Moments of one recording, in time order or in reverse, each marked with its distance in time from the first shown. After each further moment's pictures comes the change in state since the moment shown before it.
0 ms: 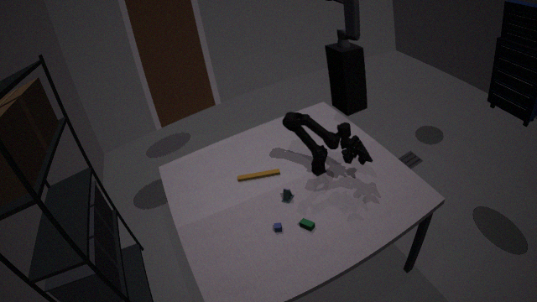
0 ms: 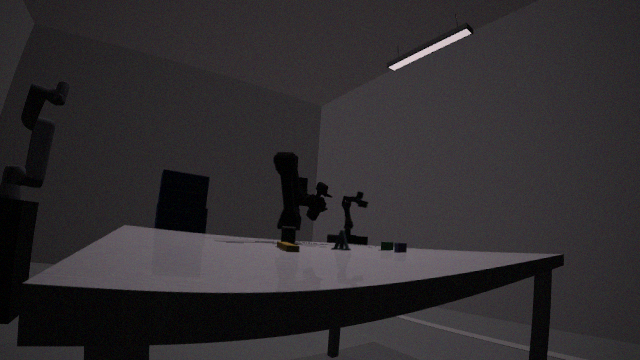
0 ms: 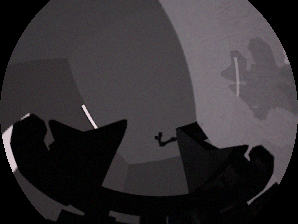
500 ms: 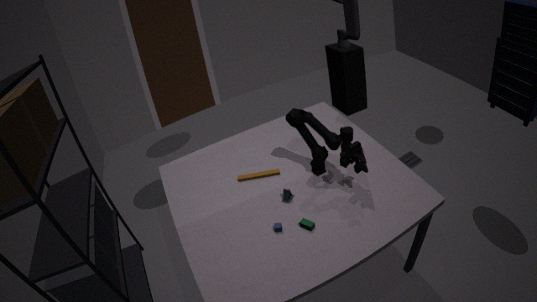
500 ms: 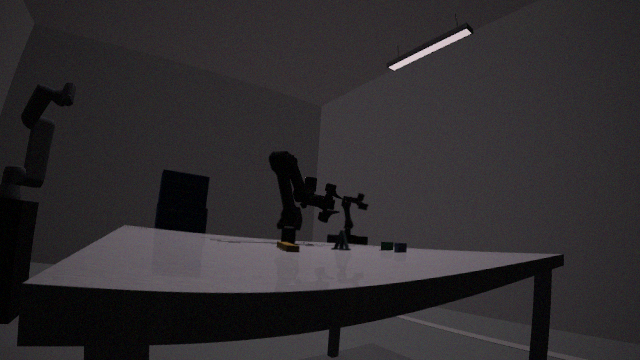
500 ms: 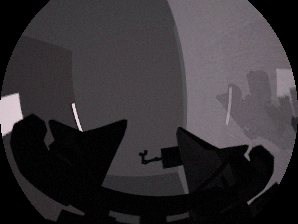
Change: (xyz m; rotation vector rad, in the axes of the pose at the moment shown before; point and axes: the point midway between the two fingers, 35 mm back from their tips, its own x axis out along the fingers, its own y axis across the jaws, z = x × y) arm 0.030 0.014 0.047 -0.228 -0.186 -0.025
